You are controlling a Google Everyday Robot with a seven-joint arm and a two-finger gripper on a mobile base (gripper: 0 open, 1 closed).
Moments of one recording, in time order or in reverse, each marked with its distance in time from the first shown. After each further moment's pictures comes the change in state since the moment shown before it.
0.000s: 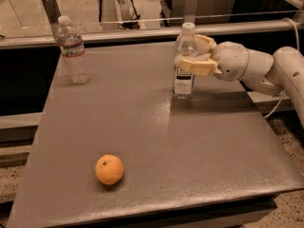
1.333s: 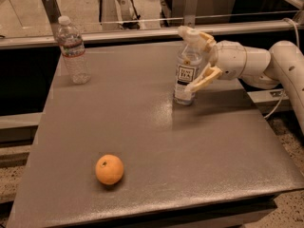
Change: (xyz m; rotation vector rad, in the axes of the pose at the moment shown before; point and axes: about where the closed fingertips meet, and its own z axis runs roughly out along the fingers) arm 0.001 0.013 0.006 -0.108 0.015 -0.070
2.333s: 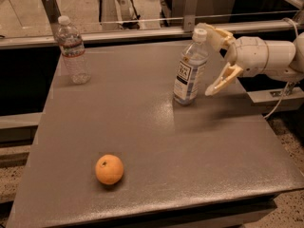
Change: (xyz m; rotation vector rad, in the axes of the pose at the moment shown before) arm -0.007 0.004 -0.038 -0.020 0.134 -0.016
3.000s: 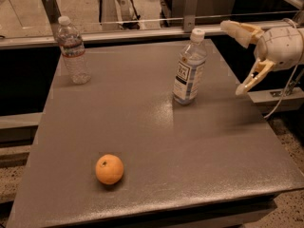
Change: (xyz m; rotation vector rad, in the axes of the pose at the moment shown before) arm -0.011 0.005 -0.060 -0.016 0.193 -0.007
